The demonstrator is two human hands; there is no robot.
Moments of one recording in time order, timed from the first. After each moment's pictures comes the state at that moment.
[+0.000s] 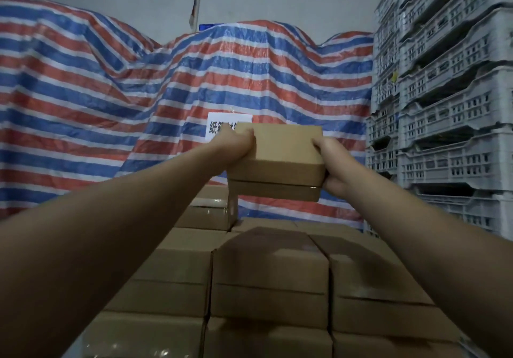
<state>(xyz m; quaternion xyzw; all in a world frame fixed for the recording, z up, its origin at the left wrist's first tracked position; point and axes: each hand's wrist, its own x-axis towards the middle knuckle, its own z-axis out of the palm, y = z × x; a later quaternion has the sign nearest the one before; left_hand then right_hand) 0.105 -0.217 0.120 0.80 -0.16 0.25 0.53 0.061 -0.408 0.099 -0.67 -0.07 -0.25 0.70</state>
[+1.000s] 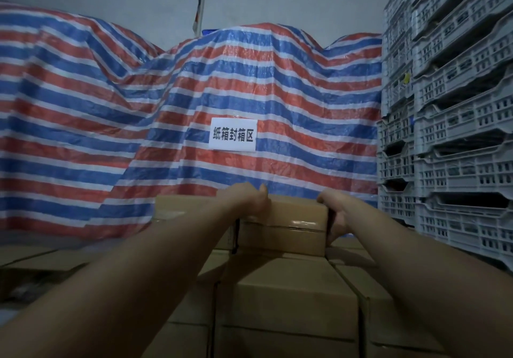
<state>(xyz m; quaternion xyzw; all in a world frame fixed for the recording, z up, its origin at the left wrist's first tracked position) 0.213 -0.254 0.071 0.95 -0.10 0.21 0.20 0.175 -0.453 0.071 -0.72 0.17 -0.05 0.67</state>
